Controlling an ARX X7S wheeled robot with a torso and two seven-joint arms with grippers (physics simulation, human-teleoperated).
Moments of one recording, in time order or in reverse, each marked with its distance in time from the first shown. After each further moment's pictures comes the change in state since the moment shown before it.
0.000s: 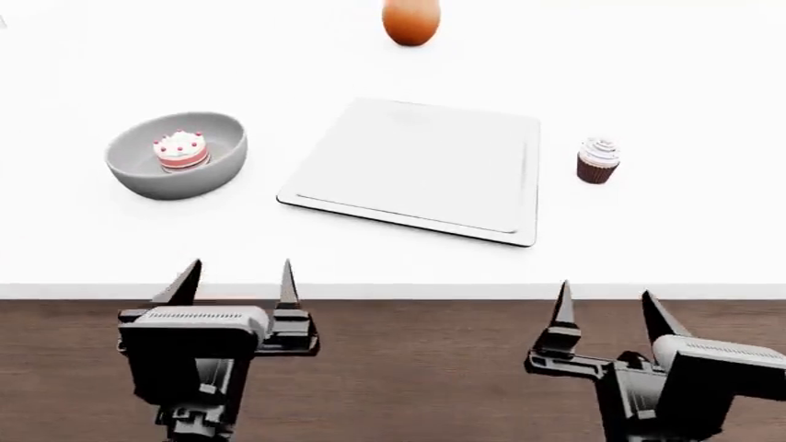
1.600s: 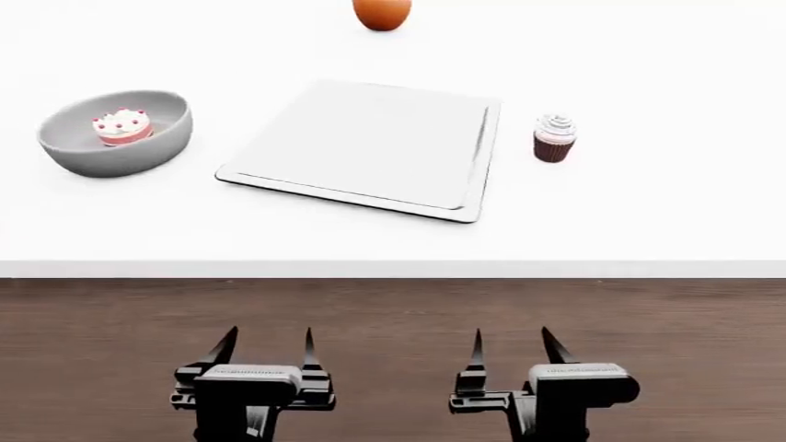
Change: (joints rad) left arm 0.060 0.125 -0.028 -0.555 0.156 0.422 0.157; right arm 0.068 -0.201 -0.126 0.545 -0.294 -0.327 -0.187
